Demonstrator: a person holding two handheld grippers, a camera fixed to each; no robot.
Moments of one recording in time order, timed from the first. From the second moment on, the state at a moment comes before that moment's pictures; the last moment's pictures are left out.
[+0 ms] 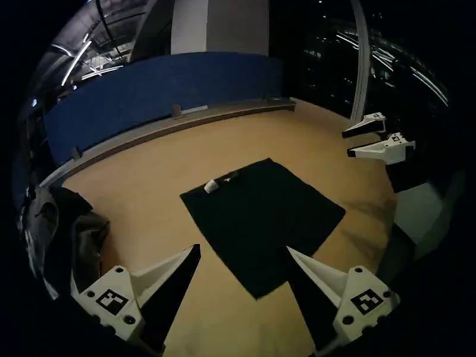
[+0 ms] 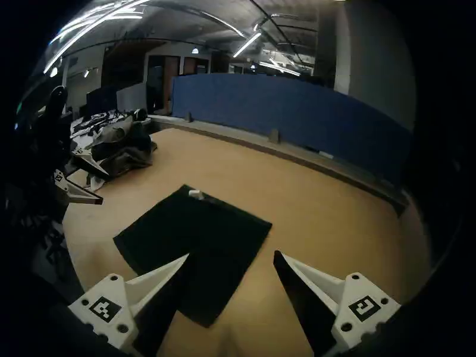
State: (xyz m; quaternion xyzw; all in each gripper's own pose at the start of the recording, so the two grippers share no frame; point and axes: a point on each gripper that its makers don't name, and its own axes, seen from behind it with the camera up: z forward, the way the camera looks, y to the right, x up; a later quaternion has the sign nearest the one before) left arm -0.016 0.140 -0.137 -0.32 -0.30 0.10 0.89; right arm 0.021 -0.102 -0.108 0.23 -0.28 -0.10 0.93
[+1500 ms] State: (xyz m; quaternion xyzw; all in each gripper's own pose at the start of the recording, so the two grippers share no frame) left arm -0.121 0.156 -0.185 -0.34 -0.40 0.09 0.85; right arm -0.114 -0.107 -0.168 0.25 -0.39 -0.11 0.88
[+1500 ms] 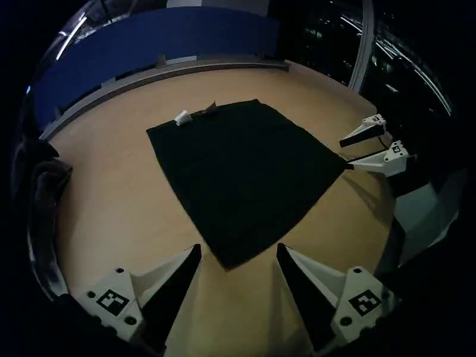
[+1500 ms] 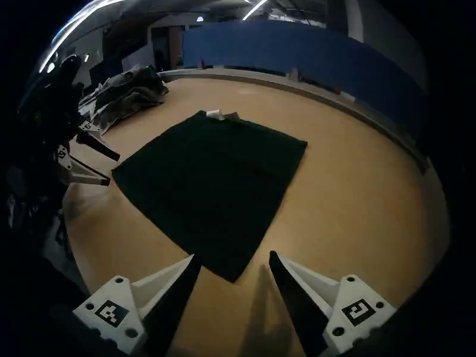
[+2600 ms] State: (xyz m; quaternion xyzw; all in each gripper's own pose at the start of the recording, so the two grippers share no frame) left arm -0.132 0.145 -0.185 -0.31 -0.41 0.15 0.84; right arm -0.128 -0.103 -0.177 0.25 -0.41 -0.11 0.87
